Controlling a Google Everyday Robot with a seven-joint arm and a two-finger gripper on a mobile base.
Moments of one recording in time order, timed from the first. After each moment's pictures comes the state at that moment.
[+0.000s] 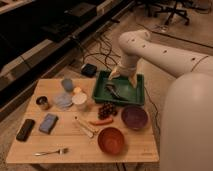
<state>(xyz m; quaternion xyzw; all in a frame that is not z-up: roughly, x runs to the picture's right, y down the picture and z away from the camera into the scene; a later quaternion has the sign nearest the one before) 0.093 -0.034 0.782 -0.20 0.21 0.78 0.55</state>
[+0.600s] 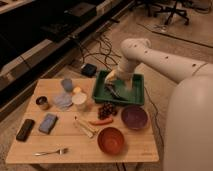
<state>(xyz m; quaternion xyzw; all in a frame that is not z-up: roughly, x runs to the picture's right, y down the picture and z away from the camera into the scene) 0.069 -0.025 0.788 -0.29 0.16 0.76 0.56</state>
